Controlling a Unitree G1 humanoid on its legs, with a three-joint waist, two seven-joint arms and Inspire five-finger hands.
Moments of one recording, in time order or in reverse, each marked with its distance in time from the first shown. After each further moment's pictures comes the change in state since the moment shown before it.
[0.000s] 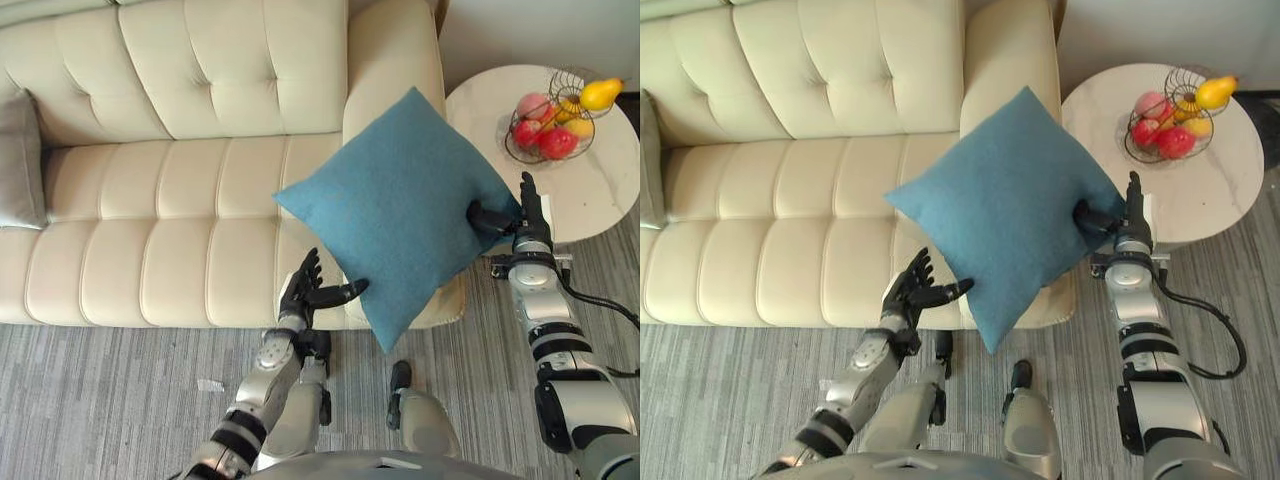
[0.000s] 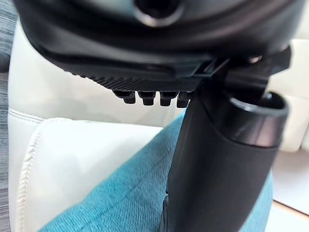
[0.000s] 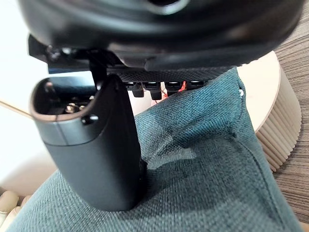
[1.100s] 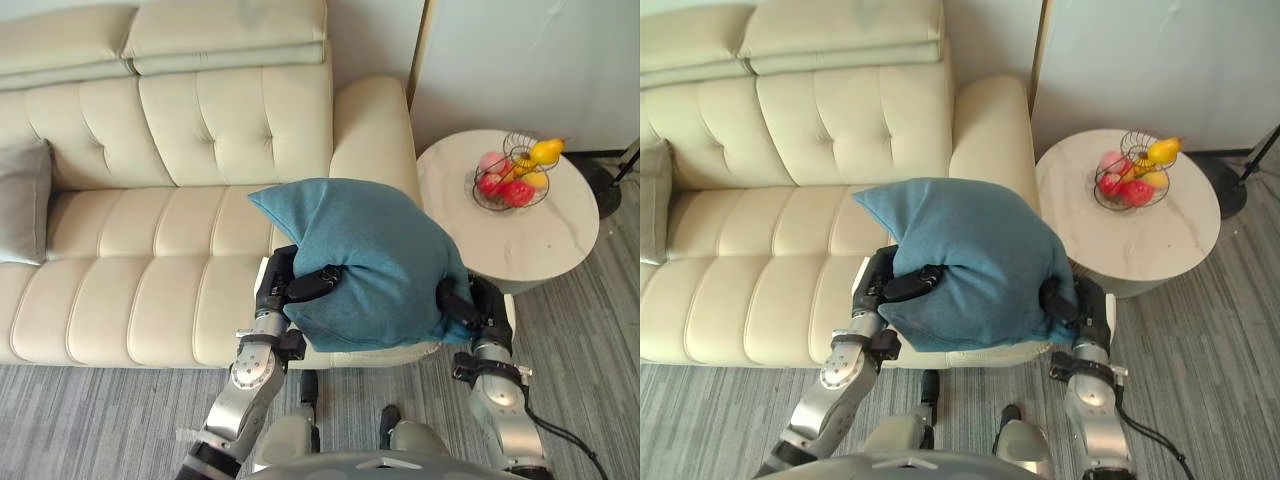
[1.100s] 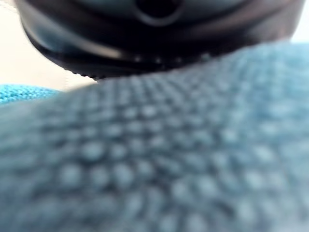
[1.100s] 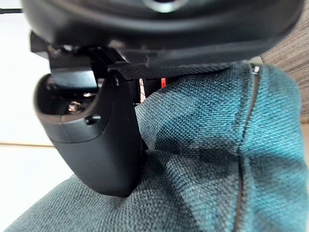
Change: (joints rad) left arm 0.393 0.086 0.048 -0.590 0.126 0.025 0.081; right arm 0.855 0.385 0.024 -0.741 0.091 0.006 0.007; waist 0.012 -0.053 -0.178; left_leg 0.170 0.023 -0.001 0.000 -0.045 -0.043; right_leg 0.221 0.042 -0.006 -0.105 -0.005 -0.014
